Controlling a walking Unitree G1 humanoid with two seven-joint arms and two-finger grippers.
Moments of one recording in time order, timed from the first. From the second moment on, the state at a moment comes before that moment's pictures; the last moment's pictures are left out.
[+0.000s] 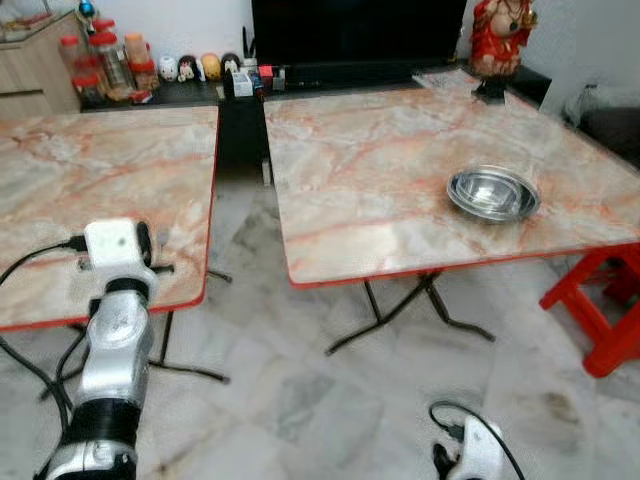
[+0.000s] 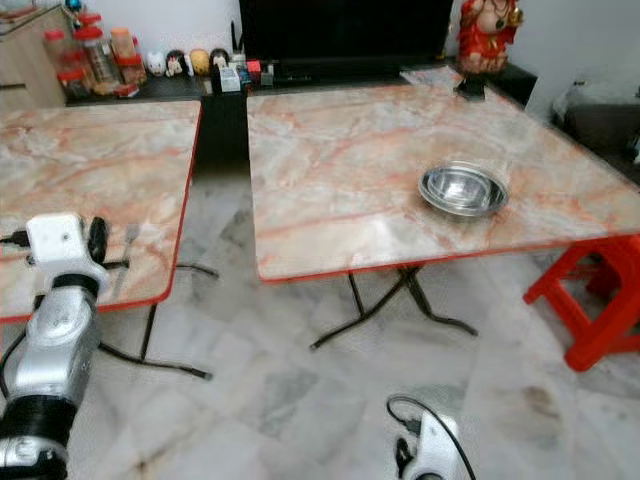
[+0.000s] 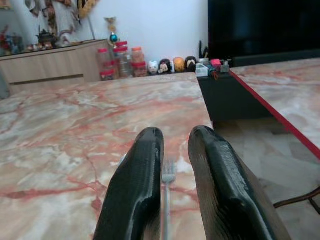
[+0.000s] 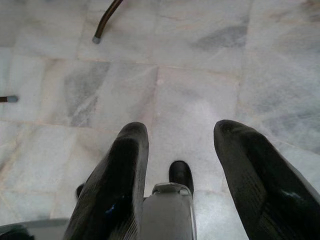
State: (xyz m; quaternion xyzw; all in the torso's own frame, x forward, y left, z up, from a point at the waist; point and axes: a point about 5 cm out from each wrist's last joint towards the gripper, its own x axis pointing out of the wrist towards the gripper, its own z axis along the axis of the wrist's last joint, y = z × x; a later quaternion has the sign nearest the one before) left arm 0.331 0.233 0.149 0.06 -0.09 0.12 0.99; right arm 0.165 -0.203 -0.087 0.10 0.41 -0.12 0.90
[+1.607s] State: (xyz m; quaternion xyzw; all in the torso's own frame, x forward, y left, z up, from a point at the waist) left arm 0.287 0.248 0.043 0.11 0.12 0.11 0.98; right arm 0.168 -0.191 -0.087 0.11 0.41 -0.11 0.90
